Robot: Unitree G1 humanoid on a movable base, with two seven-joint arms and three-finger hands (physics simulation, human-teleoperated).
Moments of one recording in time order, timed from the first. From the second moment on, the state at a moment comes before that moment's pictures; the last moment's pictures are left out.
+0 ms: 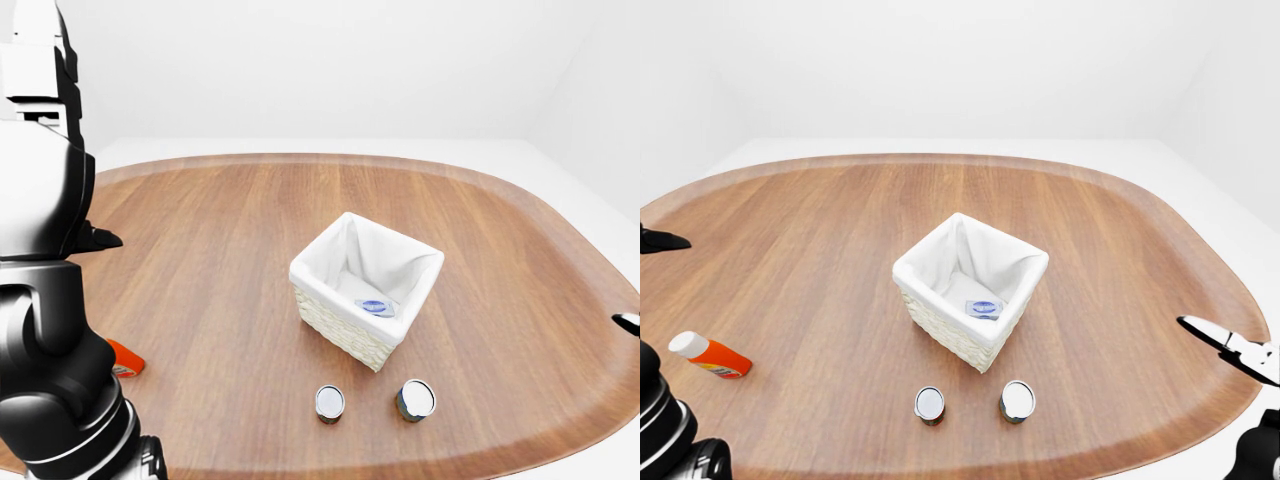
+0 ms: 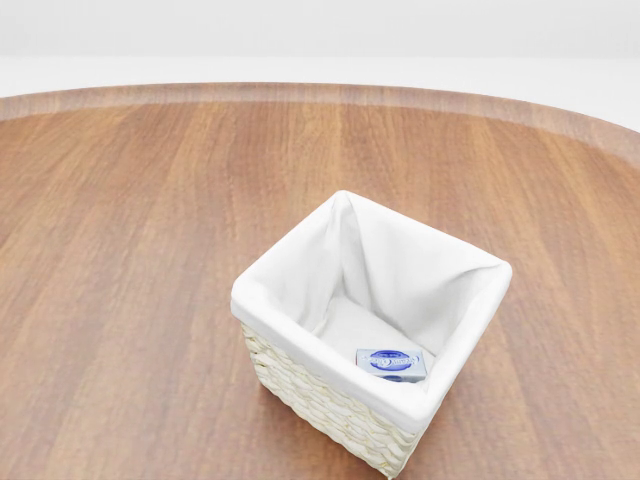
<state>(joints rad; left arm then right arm) -0.46 0.42 0.35 -0.70 1.38 0.09 -0.53 0.13 -0.17 -0.91 -0.55 0.38 0.09 0.01</state>
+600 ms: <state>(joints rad) -0.46 0.42 0.35 -0.69 1.38 0.09 -0.53 0.12 -0.16 -0.88 -0.55 0.33 0.09 -0.01</state>
